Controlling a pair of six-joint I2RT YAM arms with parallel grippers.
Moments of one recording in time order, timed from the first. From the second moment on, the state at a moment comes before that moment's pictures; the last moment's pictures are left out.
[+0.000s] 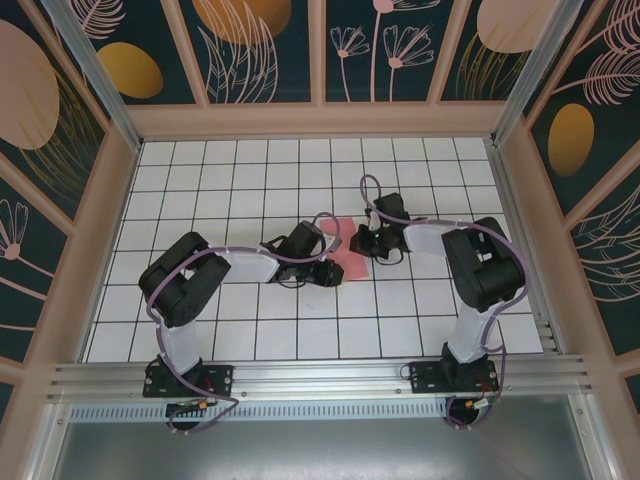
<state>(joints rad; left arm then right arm) -0.79 1.88 0.92 0.05 0.43 -0.51 0.41 1.82 0.92 -0.12 -0.45 0.61</state>
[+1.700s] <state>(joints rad) -0.68 2.02 1.25 -0.08 0.44 -0.48 0.22 1.44 0.65 -0.02 -0.54 0.61</state>
